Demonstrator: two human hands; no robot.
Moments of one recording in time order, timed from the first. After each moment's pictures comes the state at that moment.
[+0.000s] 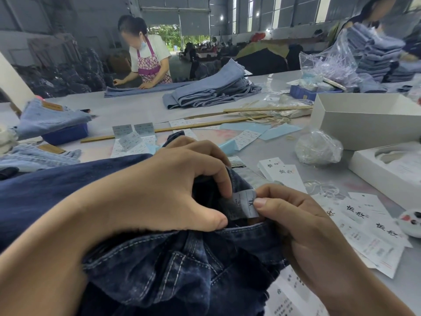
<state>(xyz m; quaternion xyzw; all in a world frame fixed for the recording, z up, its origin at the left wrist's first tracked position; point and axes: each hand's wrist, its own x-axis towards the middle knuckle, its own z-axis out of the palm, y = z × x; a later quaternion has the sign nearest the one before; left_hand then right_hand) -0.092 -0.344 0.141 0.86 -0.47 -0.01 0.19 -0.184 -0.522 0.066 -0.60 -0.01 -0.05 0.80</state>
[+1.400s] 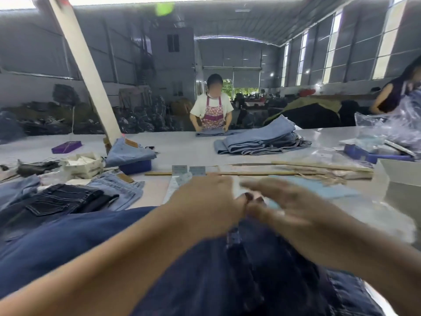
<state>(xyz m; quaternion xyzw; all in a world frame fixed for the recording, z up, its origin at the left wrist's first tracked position) -0.086 -0.330 0.178 0.97 -0.22 0.09 0.08 -0.114 -0.498 0.161 -0.91 -0.28 -0.12 0.28</state>
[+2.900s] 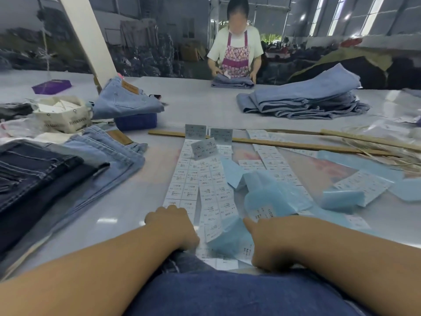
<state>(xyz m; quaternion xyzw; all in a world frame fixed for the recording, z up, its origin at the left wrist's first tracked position) 0.170 -0.203 -0.037 0.98 0.03 -0.20 -0.03 0.134 -0.385 0.026 -0.94 -0.11 0.31 -0.11</state>
